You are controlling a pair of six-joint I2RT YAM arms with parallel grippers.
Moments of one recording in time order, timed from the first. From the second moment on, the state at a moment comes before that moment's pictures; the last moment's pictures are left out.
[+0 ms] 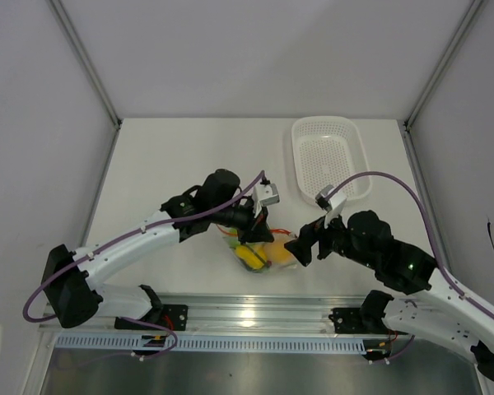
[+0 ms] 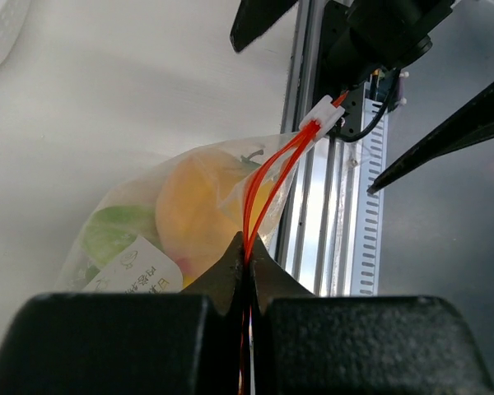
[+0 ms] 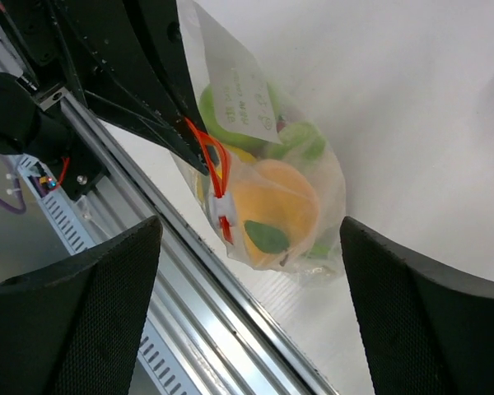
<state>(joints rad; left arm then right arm) -0.86 1.28 1.06 -0.38 0.63 0.04 0.95 0.70 0.85 -0.54 0.03 0.28</state>
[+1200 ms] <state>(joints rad) -0.77 1.24 0.95 -0.24 0.87 -0.19 0.95 0.60 0.53 -0.07 -0.14 0.40</state>
